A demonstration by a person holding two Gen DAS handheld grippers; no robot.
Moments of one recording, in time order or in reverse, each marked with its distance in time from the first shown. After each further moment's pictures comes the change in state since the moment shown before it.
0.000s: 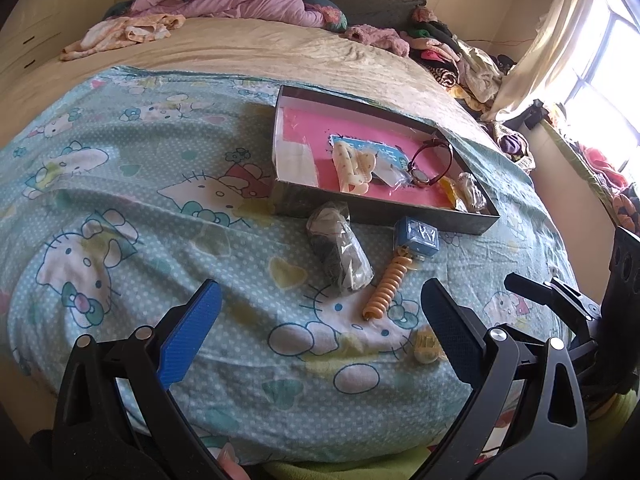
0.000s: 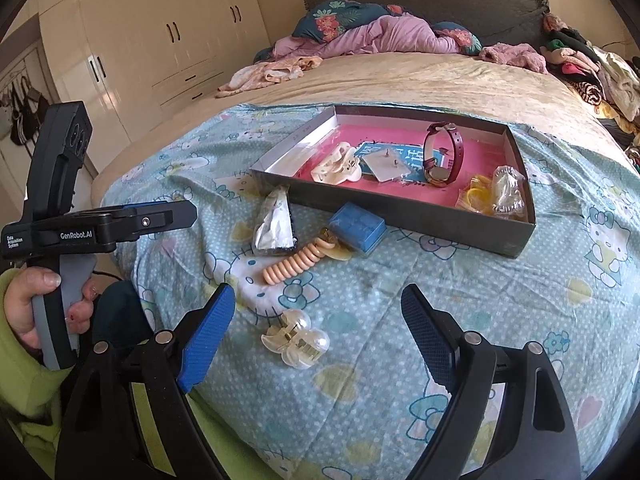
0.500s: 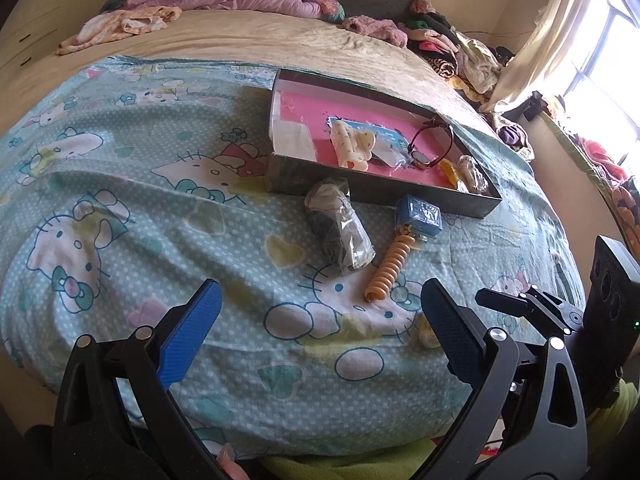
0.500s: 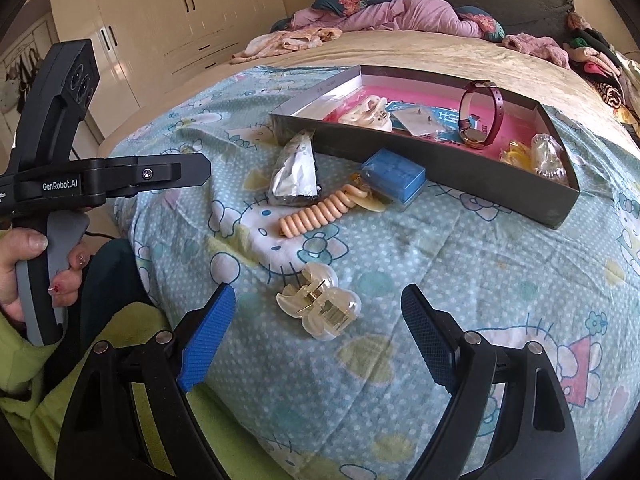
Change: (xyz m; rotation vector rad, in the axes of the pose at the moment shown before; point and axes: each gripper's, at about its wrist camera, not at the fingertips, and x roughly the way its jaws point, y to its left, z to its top) left arm 0.007 -0.003 -0.012 0.015 0.029 -0.010; right arm 0.034 0.017 -0.024 -0.066 0.089 0.027
